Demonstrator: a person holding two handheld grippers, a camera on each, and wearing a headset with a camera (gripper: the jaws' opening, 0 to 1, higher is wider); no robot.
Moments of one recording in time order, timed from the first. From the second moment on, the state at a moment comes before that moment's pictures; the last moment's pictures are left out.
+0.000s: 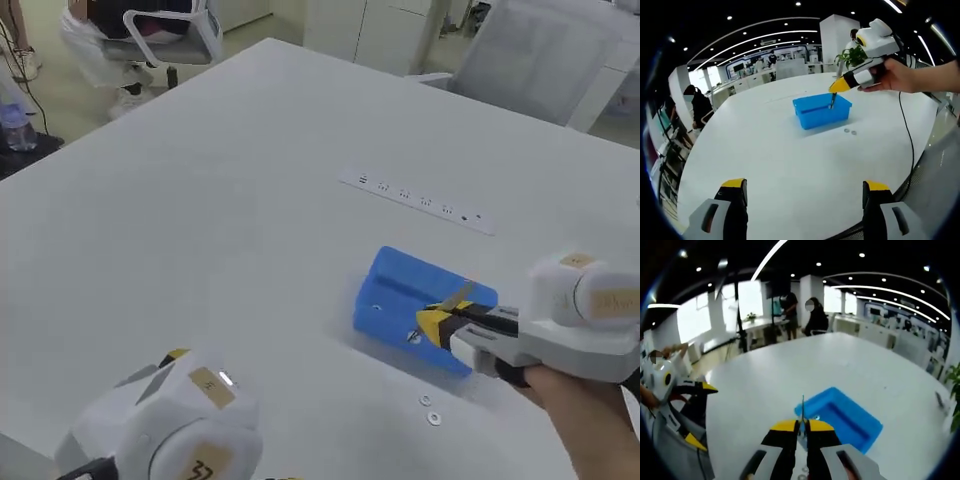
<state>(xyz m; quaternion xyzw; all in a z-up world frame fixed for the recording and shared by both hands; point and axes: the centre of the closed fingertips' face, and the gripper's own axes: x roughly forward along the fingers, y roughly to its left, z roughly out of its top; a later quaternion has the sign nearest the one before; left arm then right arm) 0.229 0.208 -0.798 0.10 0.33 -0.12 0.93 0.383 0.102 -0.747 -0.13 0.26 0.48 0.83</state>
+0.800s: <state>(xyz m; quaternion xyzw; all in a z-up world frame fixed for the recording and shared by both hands) 0.232 0.203 -0.792 0.06 0.32 -0.13 0.94 0.436 0.113 -0.800 -0.11 0.30 0.43 0.84</state>
